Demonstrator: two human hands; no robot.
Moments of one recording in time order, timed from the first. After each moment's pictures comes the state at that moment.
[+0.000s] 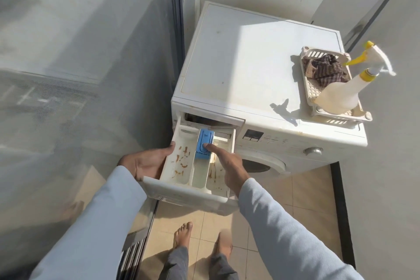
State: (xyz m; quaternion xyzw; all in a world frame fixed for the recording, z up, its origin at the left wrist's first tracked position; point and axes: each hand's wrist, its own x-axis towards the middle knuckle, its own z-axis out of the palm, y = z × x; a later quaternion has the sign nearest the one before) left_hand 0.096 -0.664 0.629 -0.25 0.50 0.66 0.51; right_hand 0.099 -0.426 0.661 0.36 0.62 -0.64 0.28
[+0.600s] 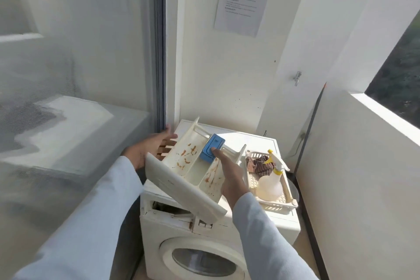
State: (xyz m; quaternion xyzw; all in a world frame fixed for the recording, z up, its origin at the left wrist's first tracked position) left_hand -0.009 -0.562 0.898 -0.13 0.68 0.70 0.16; right_hand 0.039 -0.328 0.884 0.25 0.58 -0.77 0.09
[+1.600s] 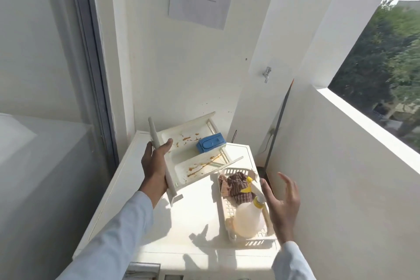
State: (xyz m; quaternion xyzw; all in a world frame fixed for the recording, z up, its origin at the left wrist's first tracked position) left_hand -0.146 -0.417 0.865 -0.22 0.49 0.84 -0.03; right_hand -0.047 -0.126 0.817 0.17 0.79 -0.47 -0.36
